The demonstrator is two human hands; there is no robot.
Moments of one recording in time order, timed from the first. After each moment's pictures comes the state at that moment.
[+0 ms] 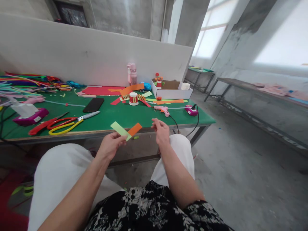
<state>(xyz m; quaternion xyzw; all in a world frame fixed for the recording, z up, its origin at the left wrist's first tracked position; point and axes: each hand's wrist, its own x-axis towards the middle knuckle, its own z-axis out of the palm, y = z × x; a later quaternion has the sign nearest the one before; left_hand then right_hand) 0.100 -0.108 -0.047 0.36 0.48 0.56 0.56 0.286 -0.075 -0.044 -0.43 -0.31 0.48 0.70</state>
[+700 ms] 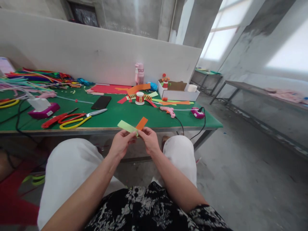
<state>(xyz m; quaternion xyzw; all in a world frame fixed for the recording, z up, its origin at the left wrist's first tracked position) 0.118 -0.112 -0.048 0.32 0.44 0.60 0.59 0.232 -0.100 -0.056 -0.36 -0.38 0.60 0.60</state>
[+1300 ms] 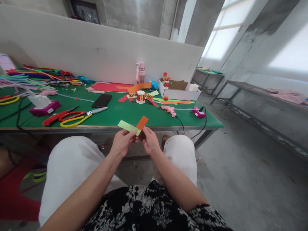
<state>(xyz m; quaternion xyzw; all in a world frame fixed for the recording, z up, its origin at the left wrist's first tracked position) 0.121 -0.115 -0.044 0.32 0.44 0.60 0.58 0.229 -0.095 -0.065 -0.34 -0.30 0.67 0.59</state>
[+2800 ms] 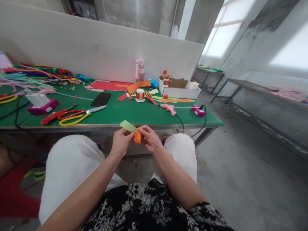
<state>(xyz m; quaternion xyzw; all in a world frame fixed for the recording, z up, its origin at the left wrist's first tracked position) 0.125 -0.118 -0.048 0.40 0.46 0.63 0.48 0.245 -0.100 -0.057 -0.32 -0.33 0.73 0.51</state>
